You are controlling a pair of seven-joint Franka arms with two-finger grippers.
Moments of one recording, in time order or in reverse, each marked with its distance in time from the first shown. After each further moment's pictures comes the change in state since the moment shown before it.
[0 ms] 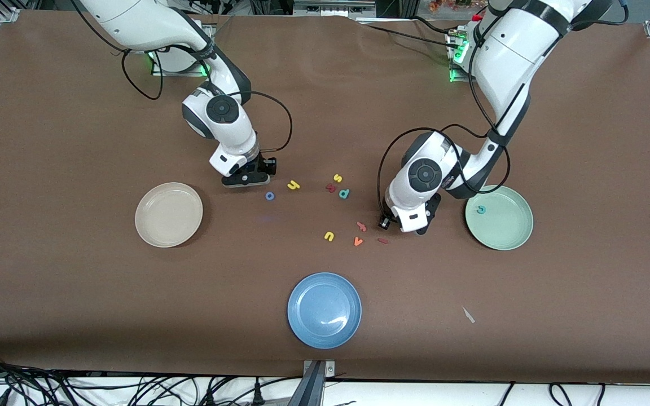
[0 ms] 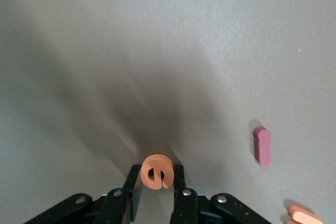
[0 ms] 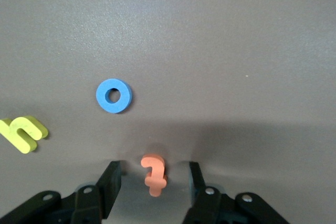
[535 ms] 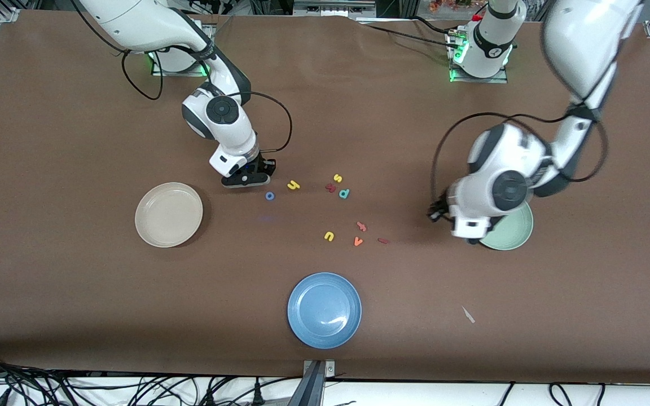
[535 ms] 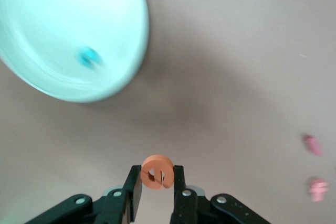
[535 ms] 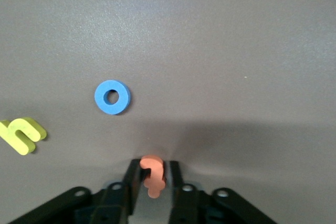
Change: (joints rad) left arm 0.376 -0.212 -0.140 0.031 -0.065 -0.502 0.662; right arm -0.001 0.000 -0.001 0.002 -0.002 -0.001 0.000
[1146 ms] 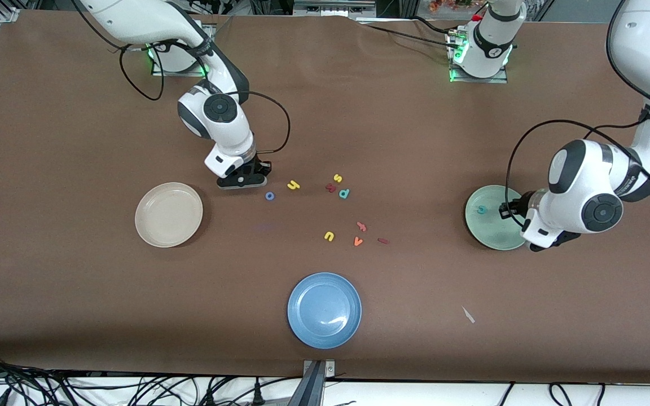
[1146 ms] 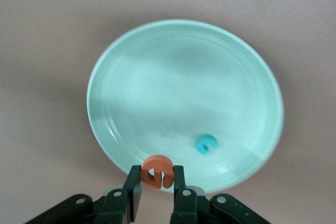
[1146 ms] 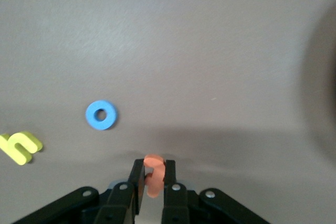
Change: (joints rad) left arm 0.222 0.074 0.002 -0.035 0.195 0.011 0.435; right arm -0.014 -0.069 -0.004 0.021 -0.007 -0.096 -0.035
